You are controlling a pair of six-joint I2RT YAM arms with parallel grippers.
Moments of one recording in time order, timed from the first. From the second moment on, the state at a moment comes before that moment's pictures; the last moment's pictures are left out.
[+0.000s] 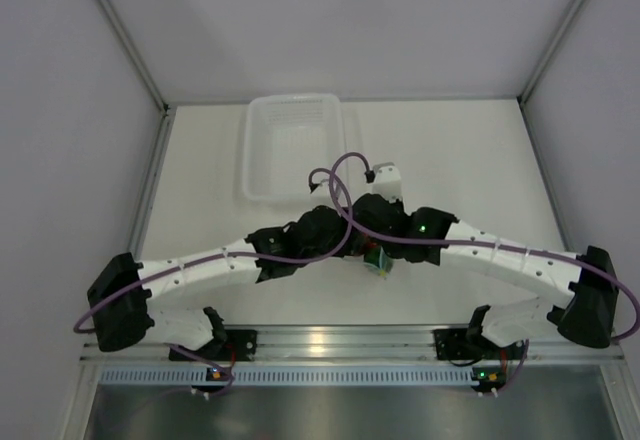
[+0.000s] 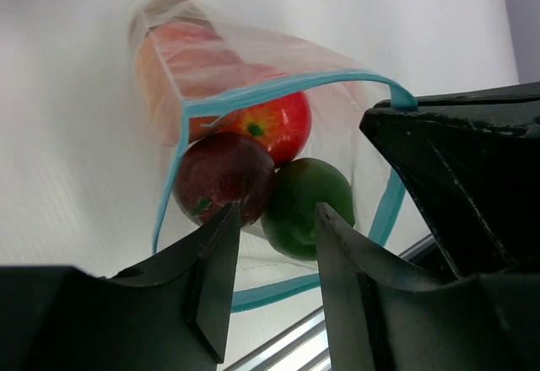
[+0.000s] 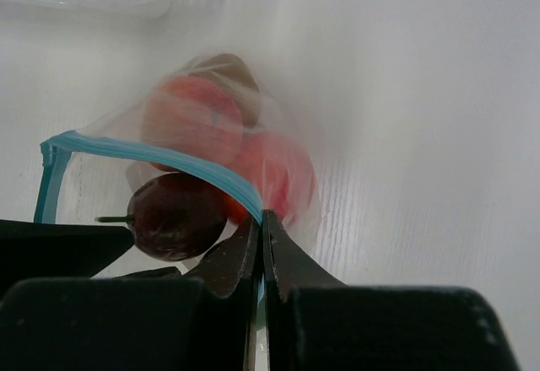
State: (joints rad) left arm -1.08 1.30 0.88 -0.16 -0.28 -0.84; right arm 1.08 1.30 1.11 -0.74 0.69 0.64
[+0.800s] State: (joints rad) left arm -1.14 1.42 0.89 -0.10 -0.44 -0.73; right arm 0.96 1.14 0.97 -0.61 0.44 0.62
